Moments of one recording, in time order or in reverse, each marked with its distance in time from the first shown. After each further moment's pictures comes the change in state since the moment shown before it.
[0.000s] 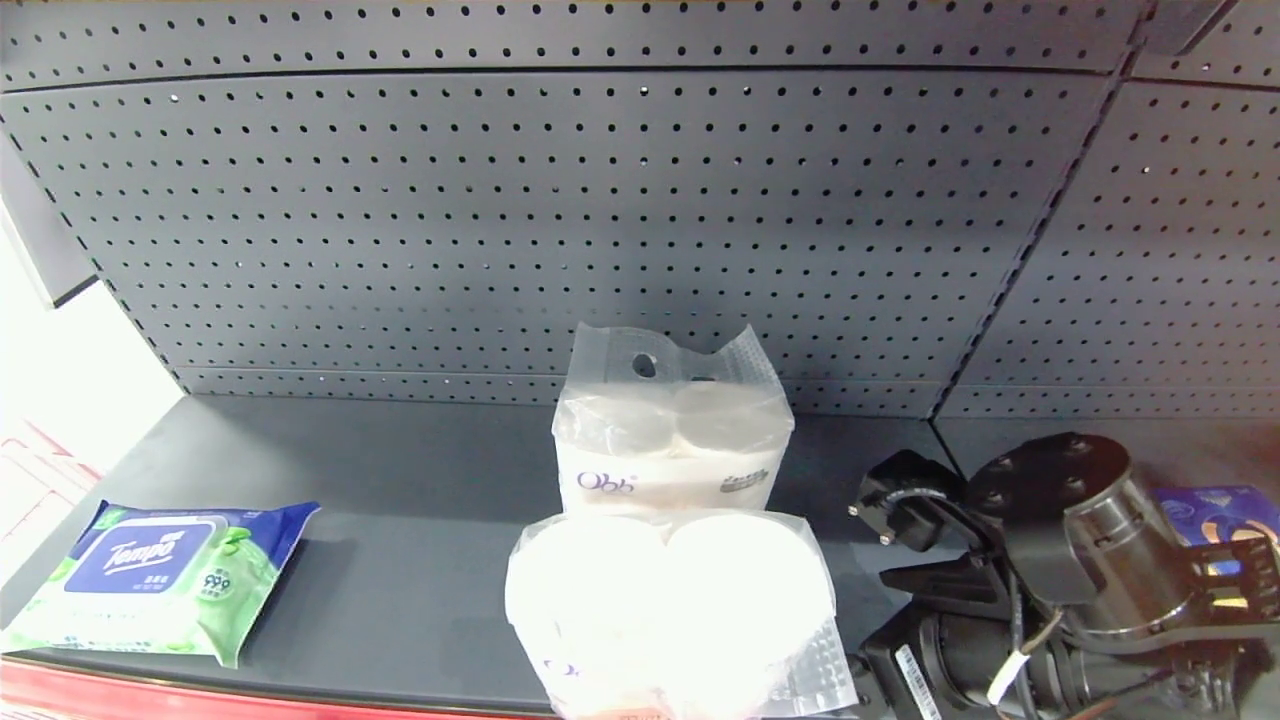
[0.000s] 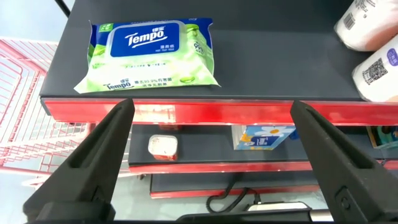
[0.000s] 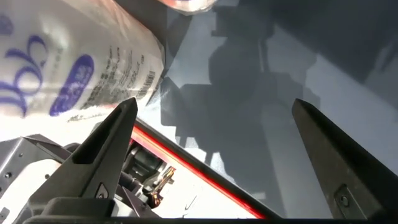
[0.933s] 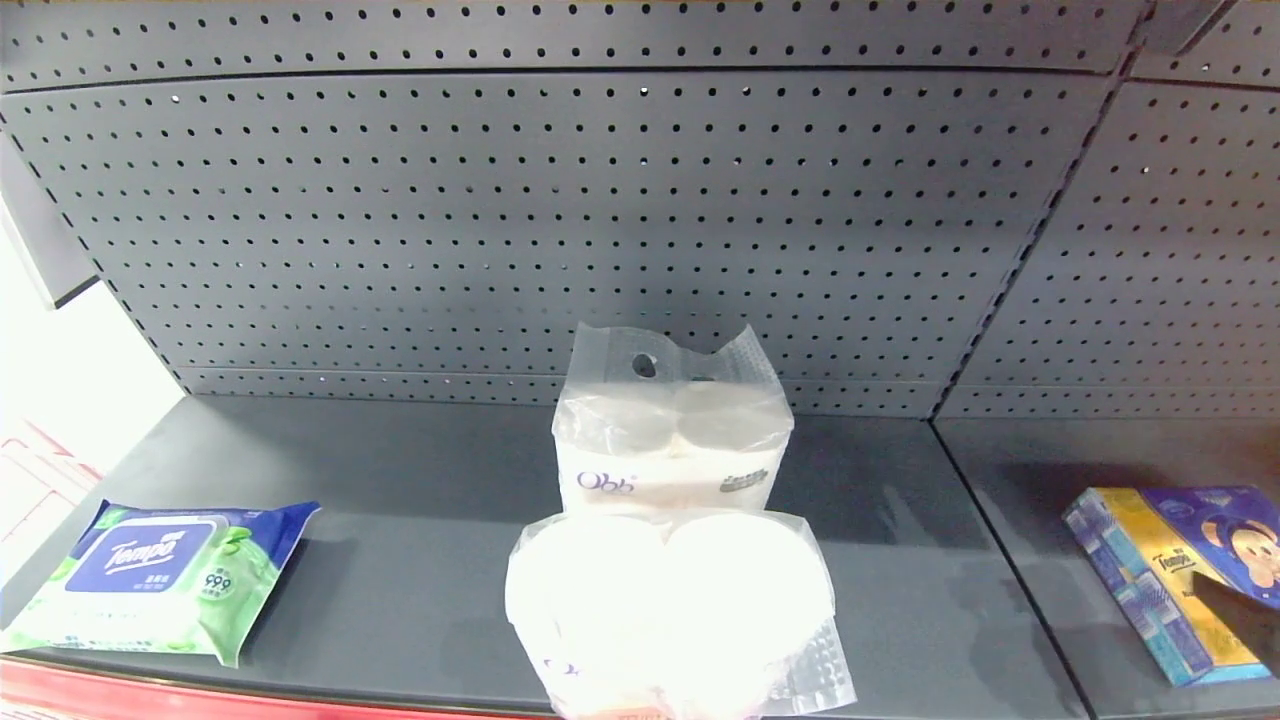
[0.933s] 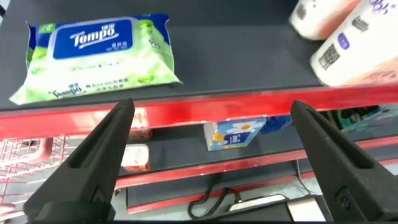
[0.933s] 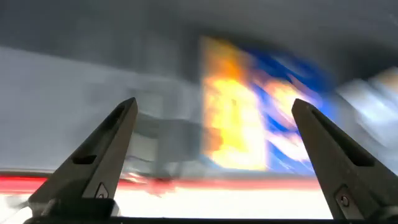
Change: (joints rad) left arm -0.008 -0.077 0.135 -0.094 -0.155 -0.002; right arm -0.618 -0.723 0.217 0.132 -0.209 -0.308
